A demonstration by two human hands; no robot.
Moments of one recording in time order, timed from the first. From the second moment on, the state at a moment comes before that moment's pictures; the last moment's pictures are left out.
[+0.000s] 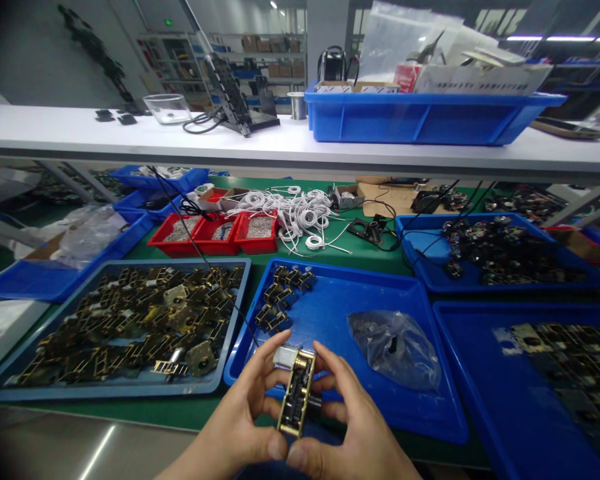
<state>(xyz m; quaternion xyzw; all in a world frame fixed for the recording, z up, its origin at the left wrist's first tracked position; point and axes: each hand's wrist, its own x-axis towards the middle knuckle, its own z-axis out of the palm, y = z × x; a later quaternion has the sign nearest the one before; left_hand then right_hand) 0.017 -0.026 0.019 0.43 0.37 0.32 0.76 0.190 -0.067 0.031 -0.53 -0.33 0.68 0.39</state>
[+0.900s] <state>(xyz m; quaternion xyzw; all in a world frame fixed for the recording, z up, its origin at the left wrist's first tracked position) 0.010 -0.029 0.016 0.47 0.37 0.31 0.74 0.186 -0.066 0.030 -0.50 -0.27 0.72 0.41</state>
